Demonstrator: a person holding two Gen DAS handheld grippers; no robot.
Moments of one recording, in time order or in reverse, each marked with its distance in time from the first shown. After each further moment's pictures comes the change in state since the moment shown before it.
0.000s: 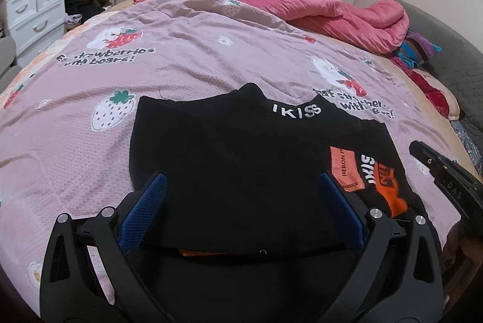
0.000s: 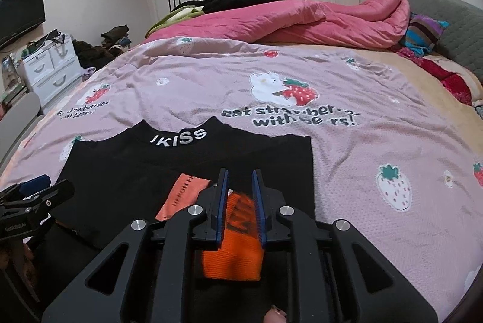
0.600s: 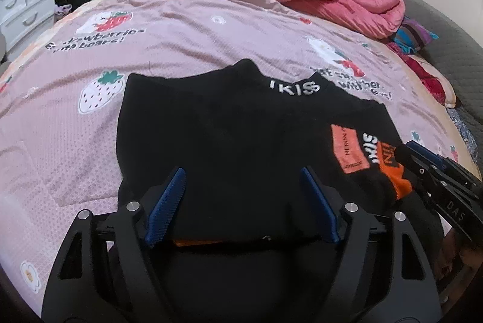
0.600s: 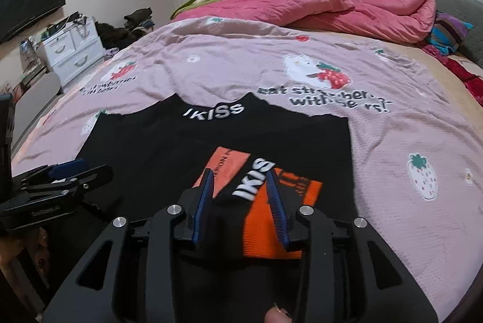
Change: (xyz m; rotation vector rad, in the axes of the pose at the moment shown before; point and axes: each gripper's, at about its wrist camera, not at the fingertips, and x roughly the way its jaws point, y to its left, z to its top) left arm 0.016 0.004 -0.013 0.014 0.082 -0.027; right arm 0.007 0.033 -0.016 -0.068 0.091 0.117
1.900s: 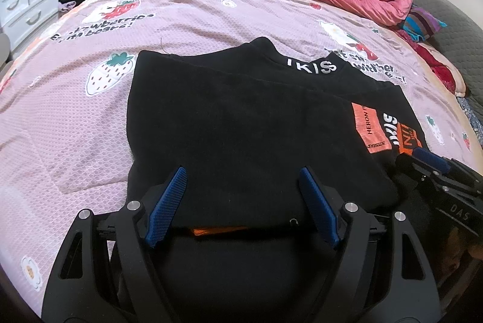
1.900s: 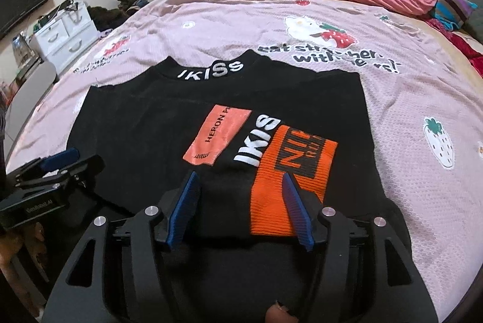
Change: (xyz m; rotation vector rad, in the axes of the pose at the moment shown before) left arm 0.009 0.010 -0.014 0.016 0.040 0.045; right arm 0.021 -0.010 -0.020 0.058 0.122 0.012
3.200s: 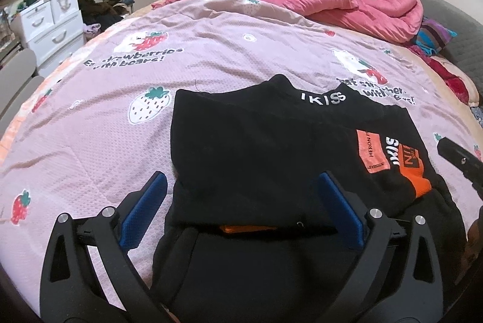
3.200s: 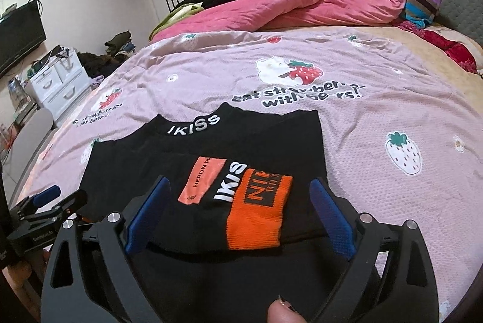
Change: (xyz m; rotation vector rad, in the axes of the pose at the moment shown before) left arm -0.043 -0.004 0.007 0.005 -0.122 0.125; right arm -0.053 -0.022 0.011 0.112 -0.177 -0.032
